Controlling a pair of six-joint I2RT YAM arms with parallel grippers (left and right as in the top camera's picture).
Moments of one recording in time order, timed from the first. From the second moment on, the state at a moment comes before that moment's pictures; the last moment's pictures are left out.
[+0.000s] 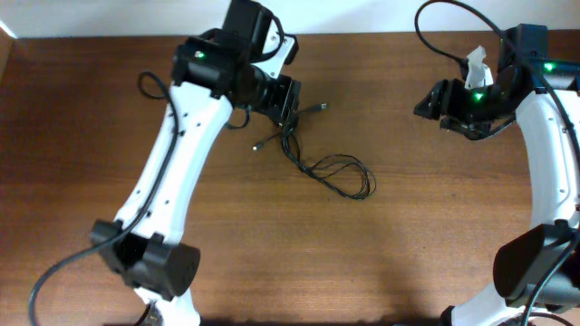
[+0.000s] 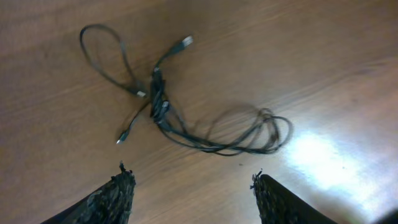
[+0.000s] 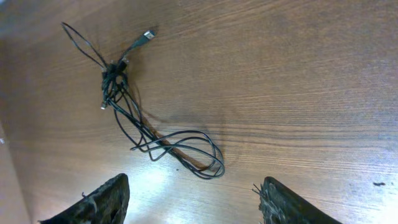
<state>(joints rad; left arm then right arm) -0.37 1.92 2.11 -1.29 0.19 -0.03 -0.14 1.81 1.75 -1.23 -0.48 0.18</state>
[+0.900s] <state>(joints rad) -0.37 2.40 2.06 -1.09 0.07 0.07 -0.14 1.81 1.75 -1.25 -0.44 0.19</state>
